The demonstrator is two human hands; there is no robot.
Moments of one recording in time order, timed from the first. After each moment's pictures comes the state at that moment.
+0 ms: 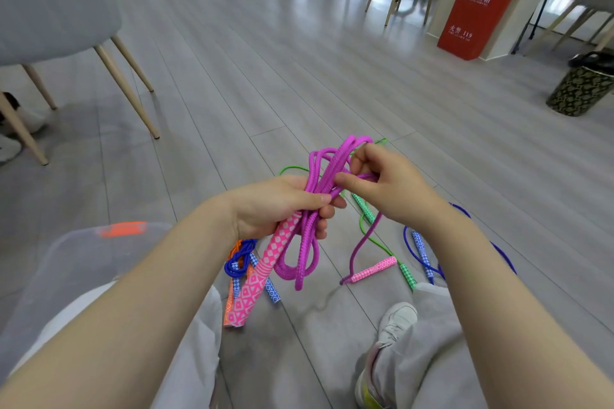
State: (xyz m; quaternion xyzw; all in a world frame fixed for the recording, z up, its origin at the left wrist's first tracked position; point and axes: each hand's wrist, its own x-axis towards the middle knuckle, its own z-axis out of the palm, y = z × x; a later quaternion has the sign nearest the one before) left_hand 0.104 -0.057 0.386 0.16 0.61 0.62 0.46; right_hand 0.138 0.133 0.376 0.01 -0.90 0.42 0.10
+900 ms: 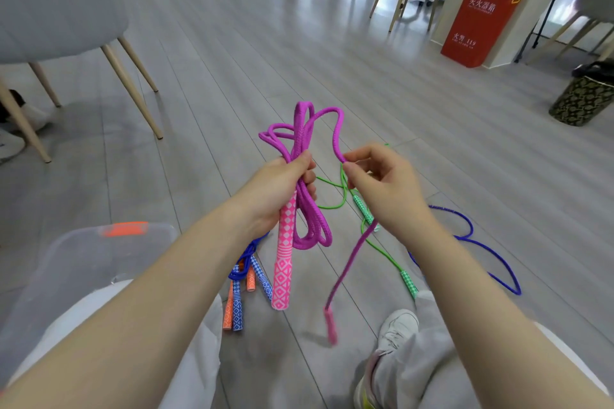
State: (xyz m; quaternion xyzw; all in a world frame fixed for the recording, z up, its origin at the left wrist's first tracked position) left_hand 0.087 -0.048 0.375 0.01 0.60 0.76 0.24; right_hand 0.136 0.105 0.376 -0.05 -0.81 0.57 0.16
